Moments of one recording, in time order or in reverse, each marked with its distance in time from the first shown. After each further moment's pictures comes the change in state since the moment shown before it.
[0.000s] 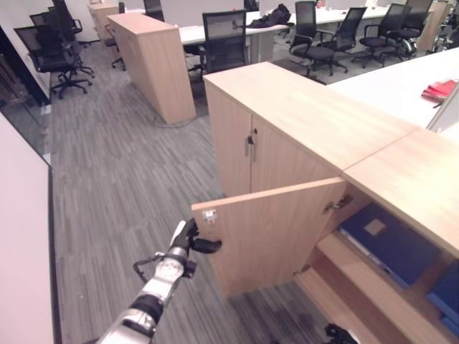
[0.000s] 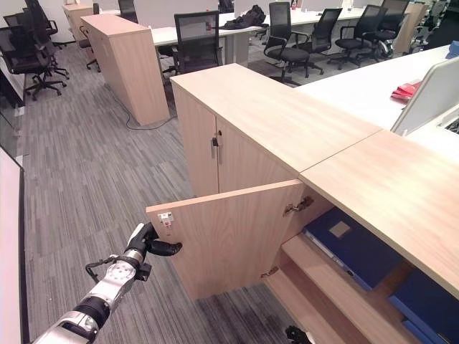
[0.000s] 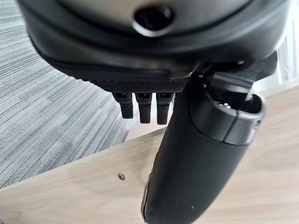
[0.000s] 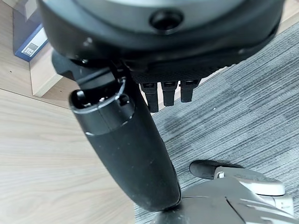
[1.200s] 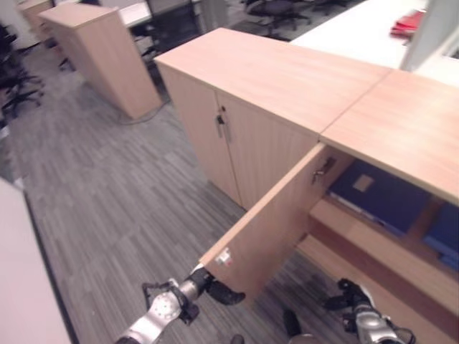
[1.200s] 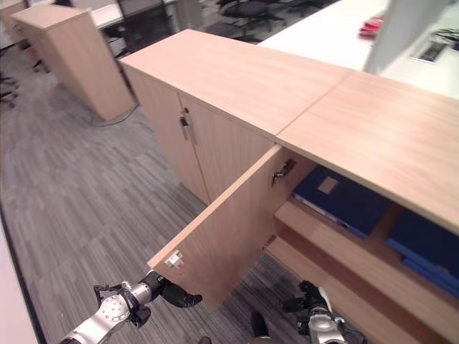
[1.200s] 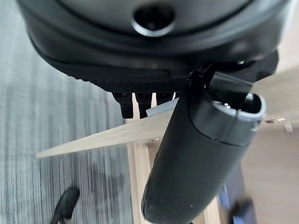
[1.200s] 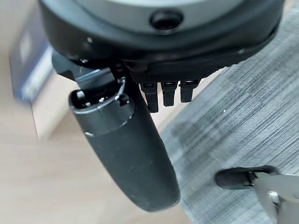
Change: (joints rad) left arm 0.353 0.174 -0.243 -0.501 -0.001 -0.006 -0.284; right arm -0.256 -0.085 -0.082 0.080 0.042 -0.007 -0.012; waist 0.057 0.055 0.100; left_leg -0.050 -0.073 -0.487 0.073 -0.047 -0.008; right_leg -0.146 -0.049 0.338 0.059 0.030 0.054
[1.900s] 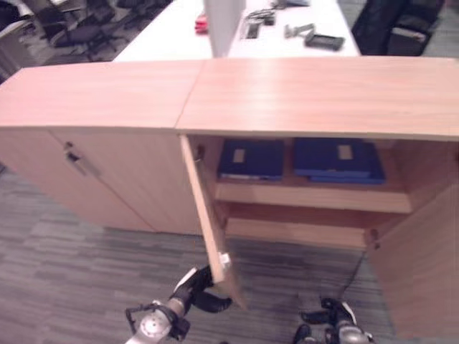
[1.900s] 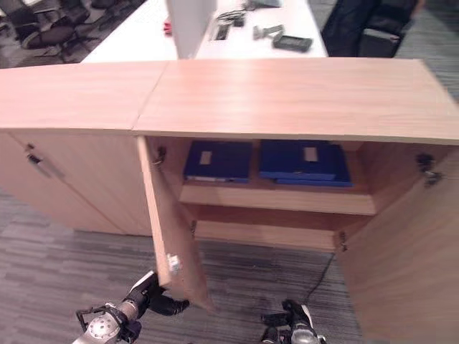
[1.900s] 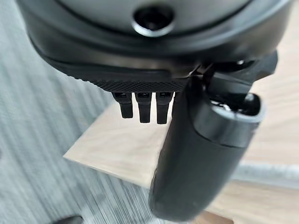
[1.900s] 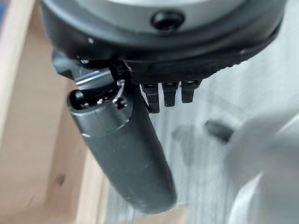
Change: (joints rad) left arm 0.132 -0.033 0.114 0.030 -0.076 0.054 0.092; right arm 0.083 0.116 -0.017 0.049 0.002 0.028 -0.006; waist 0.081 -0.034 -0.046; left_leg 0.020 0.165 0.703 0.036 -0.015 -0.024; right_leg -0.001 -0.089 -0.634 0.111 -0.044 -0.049
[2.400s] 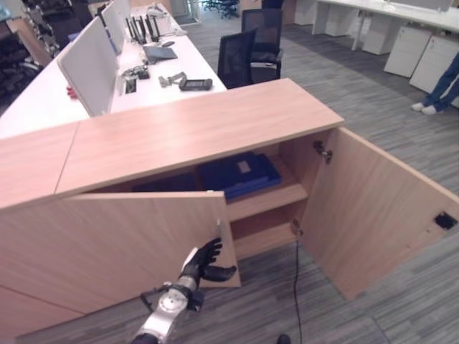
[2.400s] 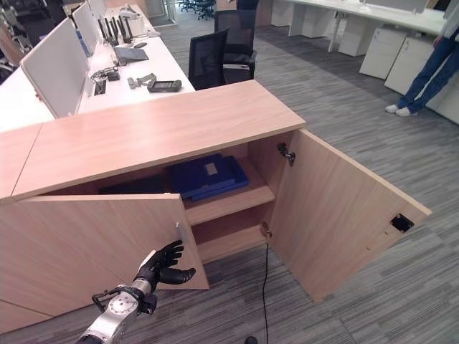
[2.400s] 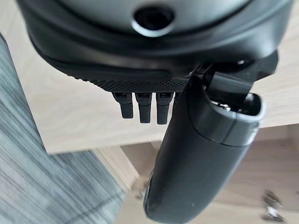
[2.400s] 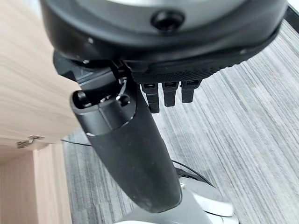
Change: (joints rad) left arm -0.179 -0.168 0.116 0.267 -0.006 -0.027 0.152; right arm 0.129 -0.056 0.045 0.036 -0.008 0.018 0.003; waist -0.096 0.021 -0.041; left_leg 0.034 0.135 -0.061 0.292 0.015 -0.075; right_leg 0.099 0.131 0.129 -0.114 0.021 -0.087
